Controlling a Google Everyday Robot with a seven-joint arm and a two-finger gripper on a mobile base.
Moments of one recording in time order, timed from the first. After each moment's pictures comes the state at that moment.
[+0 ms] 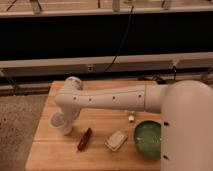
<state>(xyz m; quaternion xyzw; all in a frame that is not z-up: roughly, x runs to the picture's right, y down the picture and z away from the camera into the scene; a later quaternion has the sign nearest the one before) -0.184 0.168 0.740 -0.18 -0.29 -0.57 0.75</state>
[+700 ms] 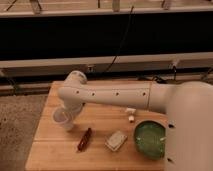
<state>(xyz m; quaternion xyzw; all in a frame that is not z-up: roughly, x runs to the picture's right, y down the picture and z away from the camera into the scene) -0.171 0.145 0.735 -0.17 -0.29 -0.58 0.74</state>
